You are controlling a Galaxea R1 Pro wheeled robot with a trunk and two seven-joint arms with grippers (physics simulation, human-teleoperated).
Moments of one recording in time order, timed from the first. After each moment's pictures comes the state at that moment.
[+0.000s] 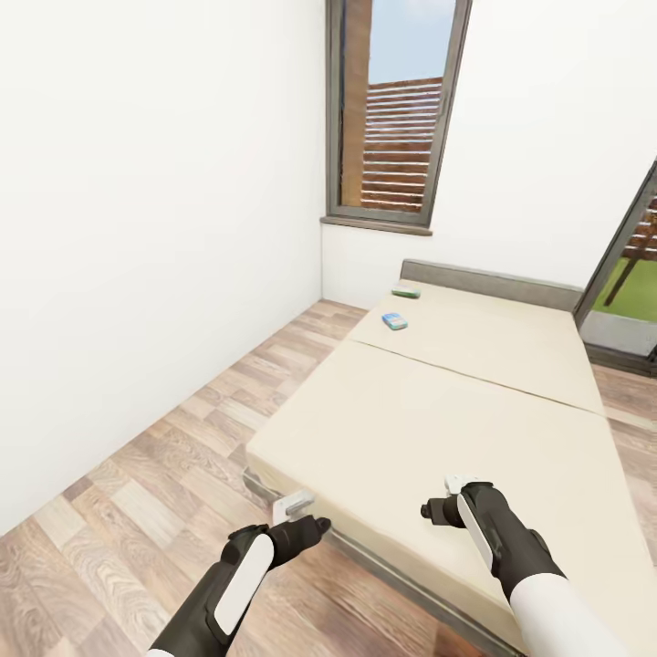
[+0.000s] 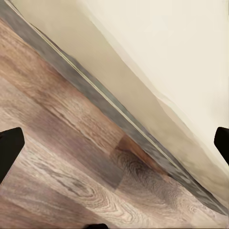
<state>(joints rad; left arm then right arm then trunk) -0.41 -0.15 -0.27 -0.97 0.71 0.56 0.25 -0.61 -0.05 -0.02 -0.79 -0.02 0.79 0.01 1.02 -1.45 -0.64</state>
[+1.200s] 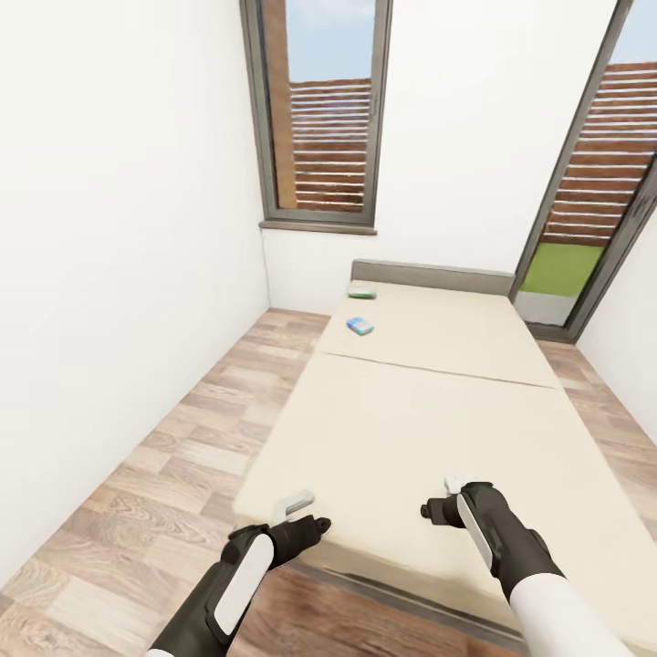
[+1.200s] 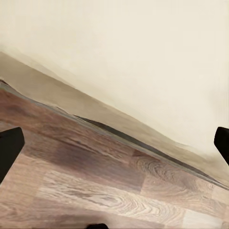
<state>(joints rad) -0.41 -0.15 -0.27 -0.97 0.71 0.56 0.25 -0.61 -0.05 -0.02 -0.79 -0.02 0.79 0.01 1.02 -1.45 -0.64</state>
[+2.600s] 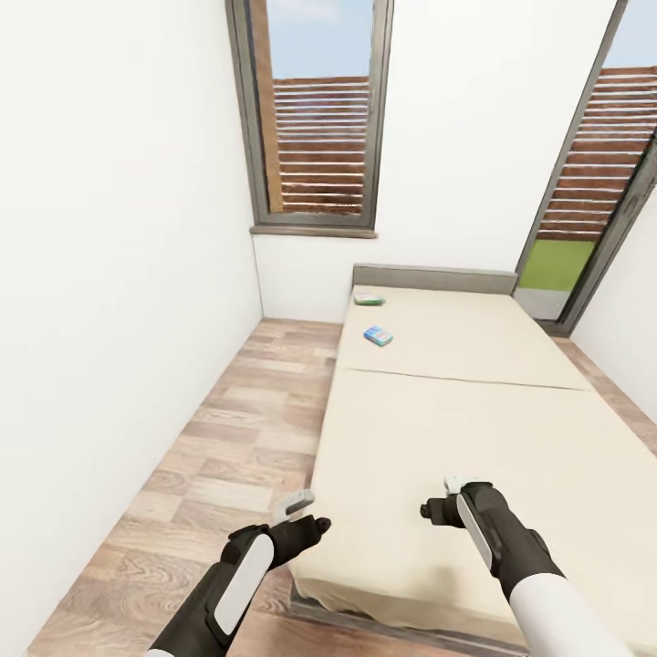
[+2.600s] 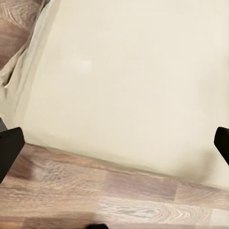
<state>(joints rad) -0.41 -0.15 -0.27 -0.97 0.71 0.56 0.25 -0.61 -0.04 -0.02 -0.79 -0.02 0.79 0.01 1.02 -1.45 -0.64</state>
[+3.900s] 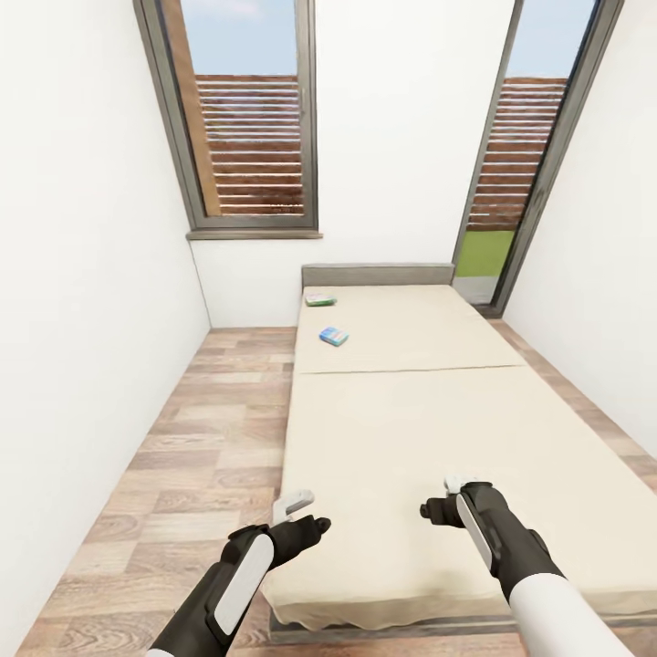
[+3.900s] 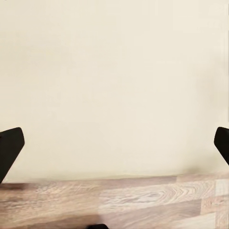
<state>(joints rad) -0.41 -0.15 -0.27 -0.97 0.71 0.56 0.25 -0.61 -0.04 -0.02 -0.79 -0.02 0.79 0.01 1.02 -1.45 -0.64</state>
